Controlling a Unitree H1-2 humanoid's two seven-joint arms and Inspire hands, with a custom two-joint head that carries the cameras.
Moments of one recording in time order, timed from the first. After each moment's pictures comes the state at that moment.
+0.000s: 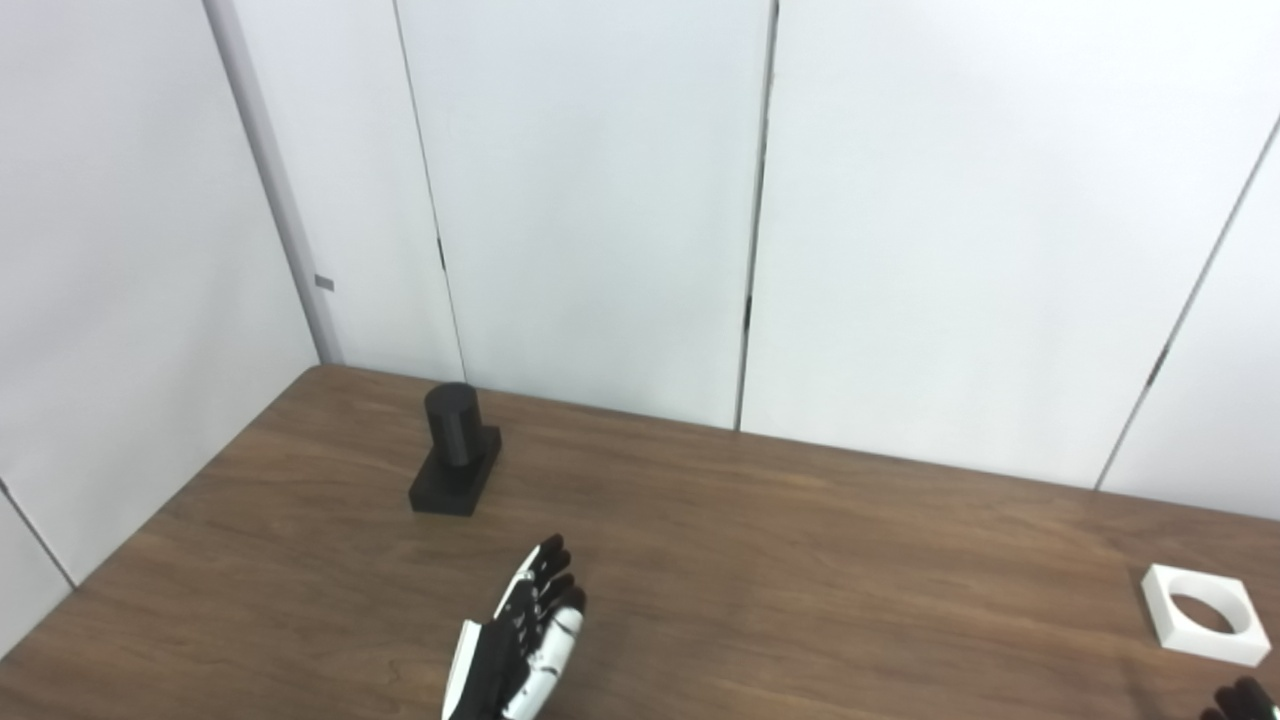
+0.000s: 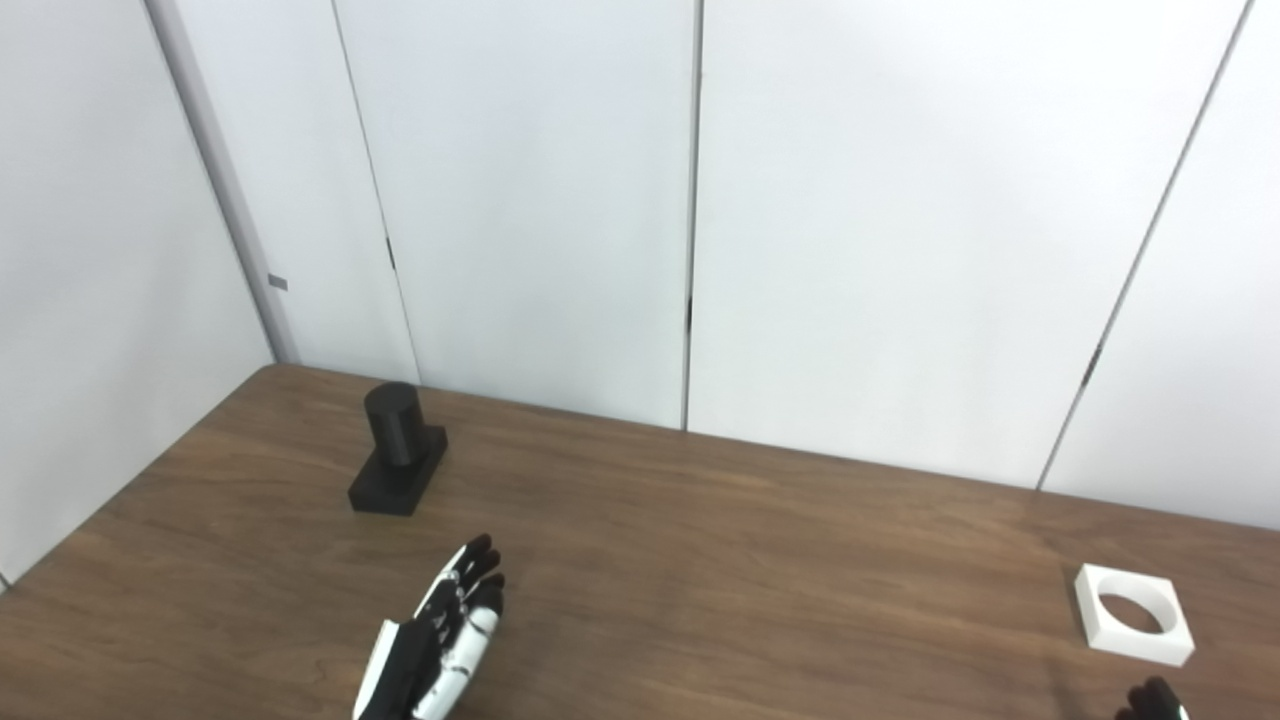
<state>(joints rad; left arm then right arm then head) 0.22 -0.01 0.02 -0.28 0.15 0.03 0.18 0.19 -0.18 -0.11 -0.15 0.26 -0.13 0.14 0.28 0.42</state>
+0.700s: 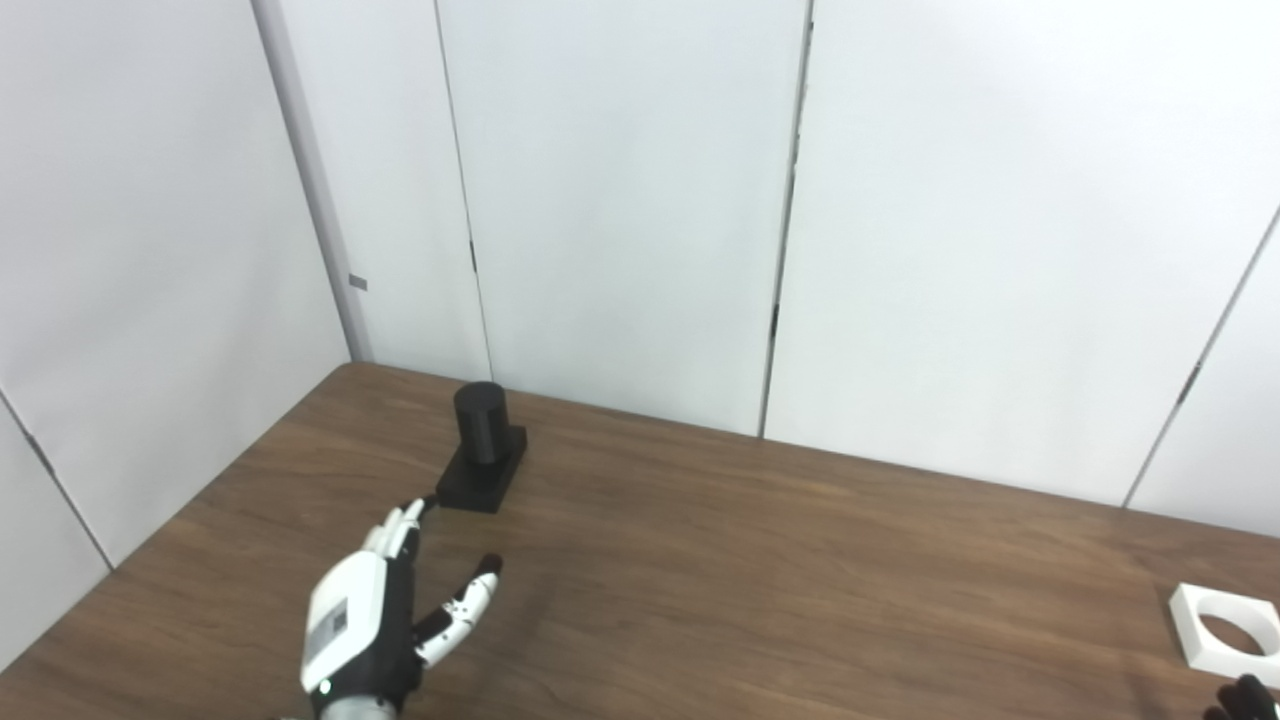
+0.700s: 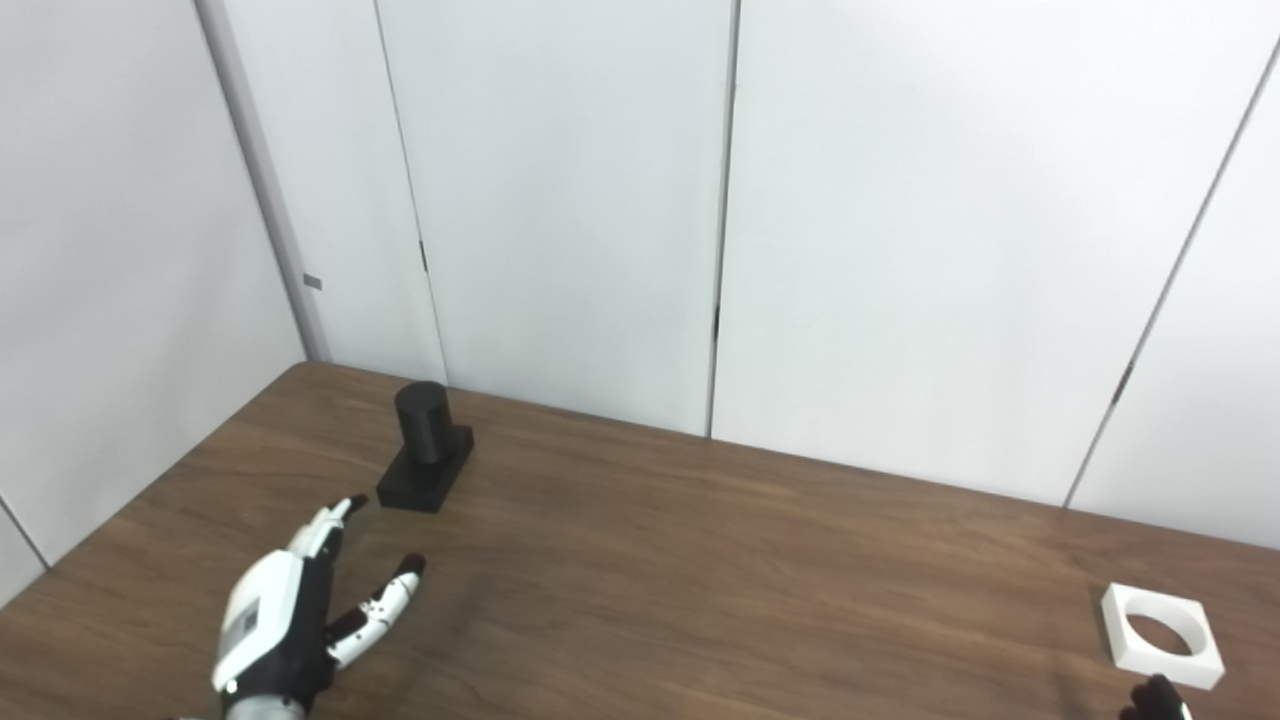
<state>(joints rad) 0.12 0.16 0.11 -0.36 0.82 0.46 0.13 0.18 -0.18 -0.12 -0.12 0.25 -0.13 0.15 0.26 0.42</state>
